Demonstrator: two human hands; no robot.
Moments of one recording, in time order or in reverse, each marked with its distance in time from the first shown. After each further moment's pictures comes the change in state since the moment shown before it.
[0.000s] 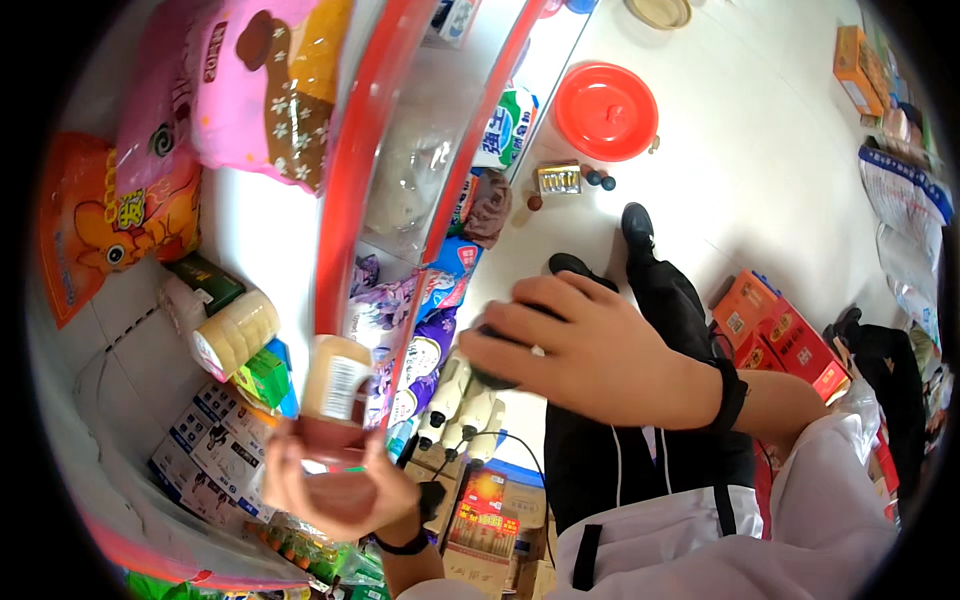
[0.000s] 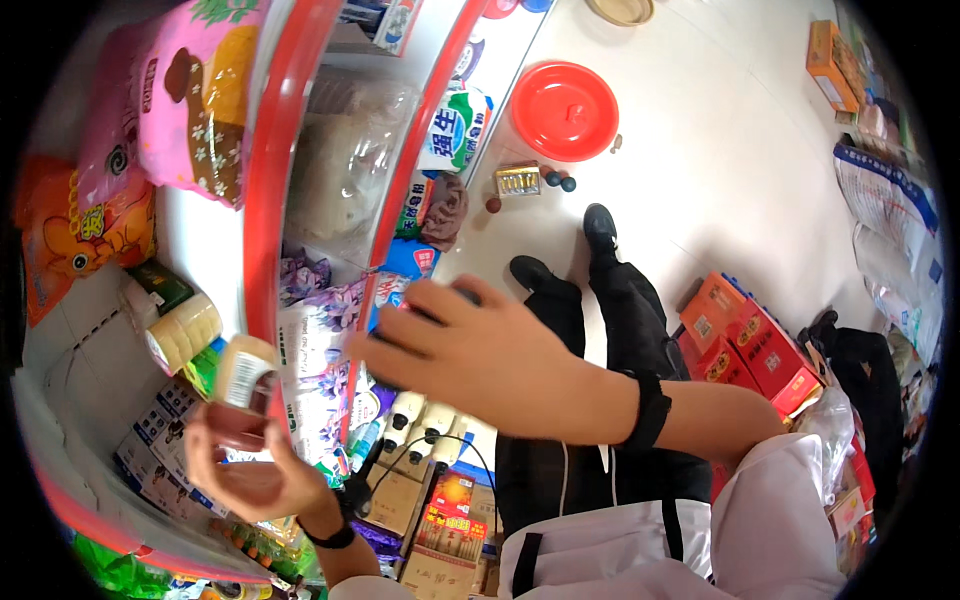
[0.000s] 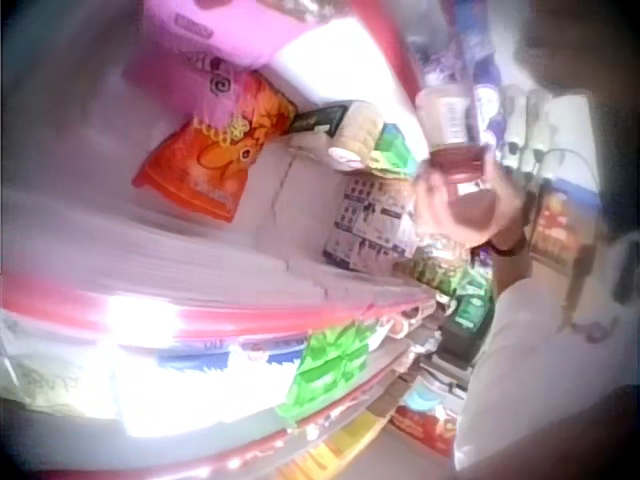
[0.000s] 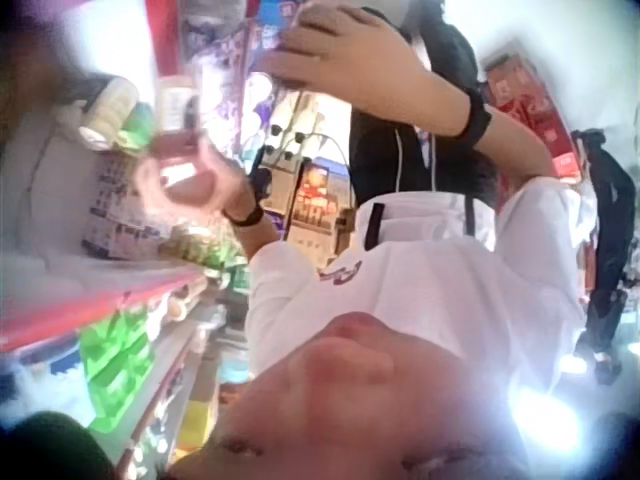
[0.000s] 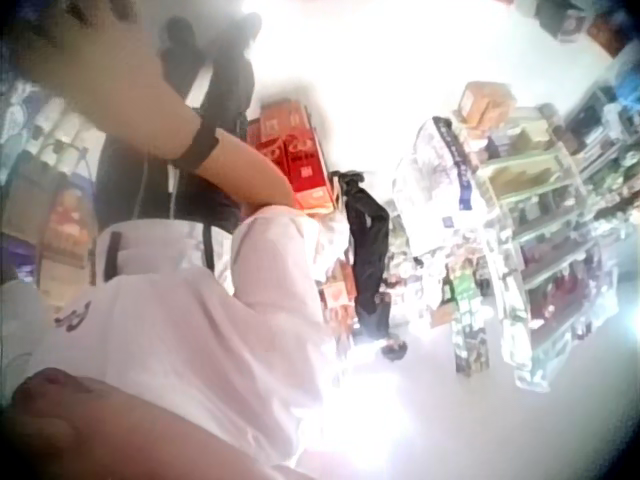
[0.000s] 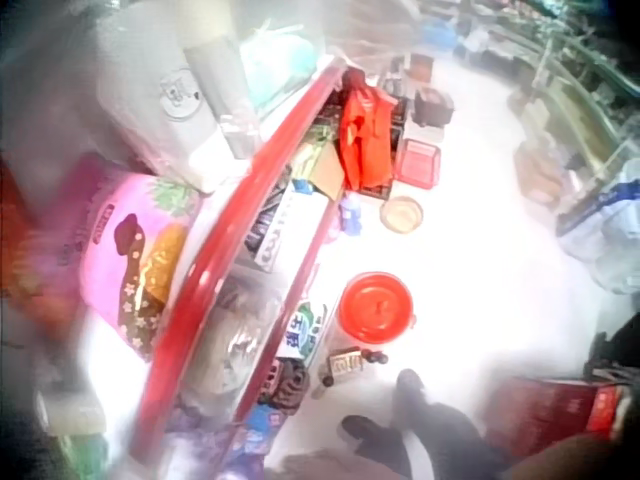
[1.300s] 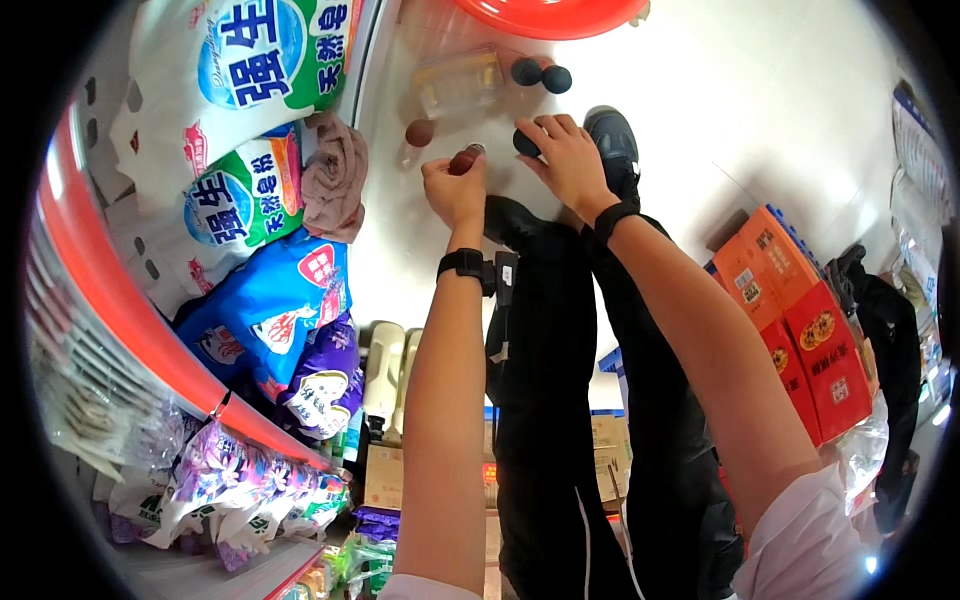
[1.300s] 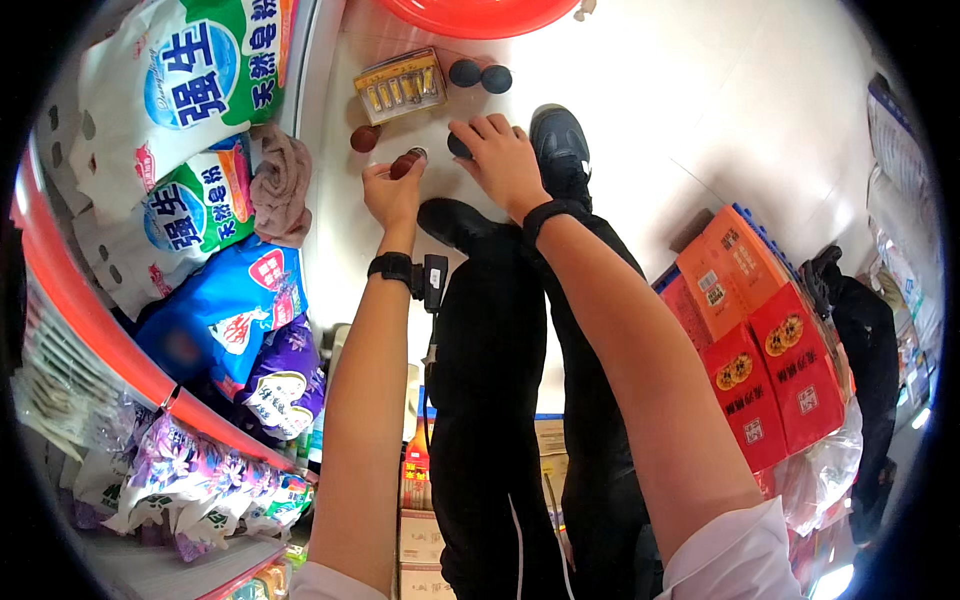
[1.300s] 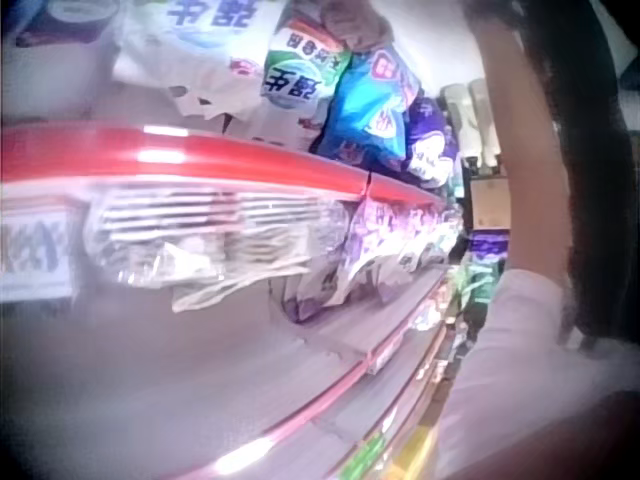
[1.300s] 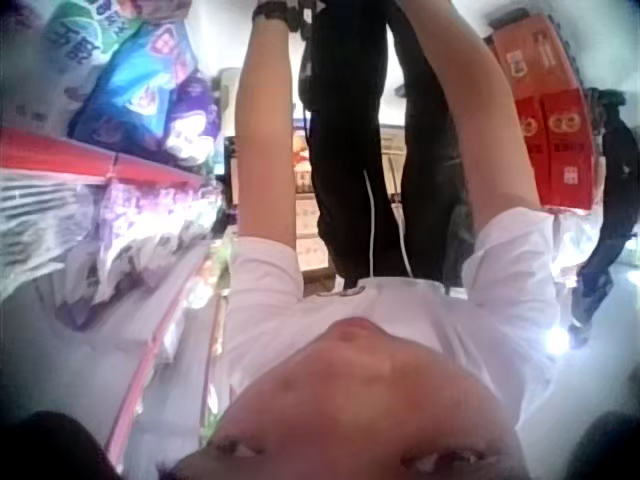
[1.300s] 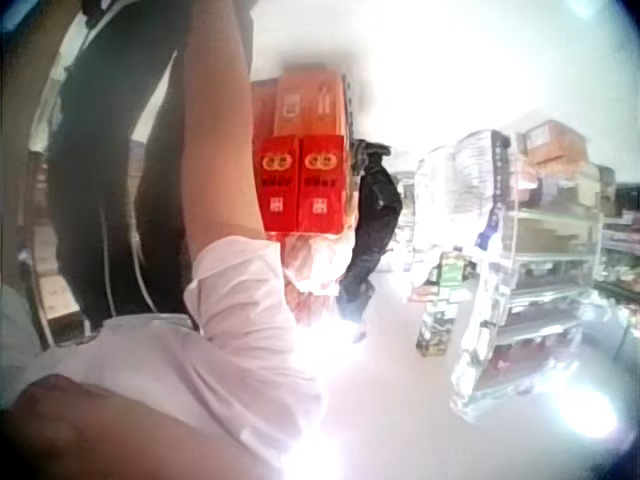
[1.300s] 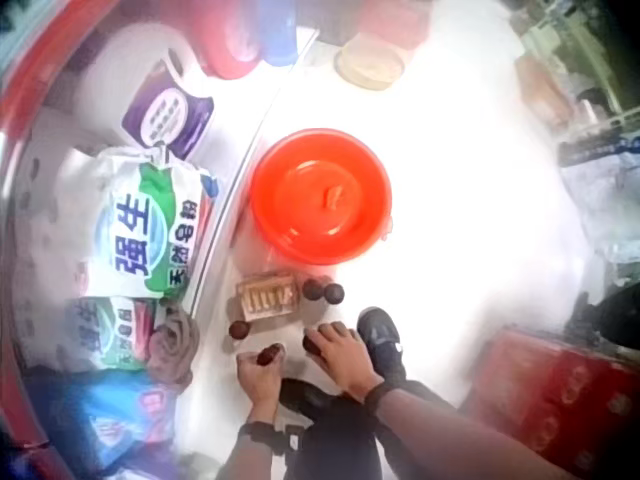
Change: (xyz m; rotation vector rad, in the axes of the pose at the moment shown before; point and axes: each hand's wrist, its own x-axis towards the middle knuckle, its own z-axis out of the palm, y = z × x) left_hand -0.377 0.047 0.636 -0.328 -0.778 -1.163; right_hand -0.246 0.454 0.395 -0.169 -0.019 0.703
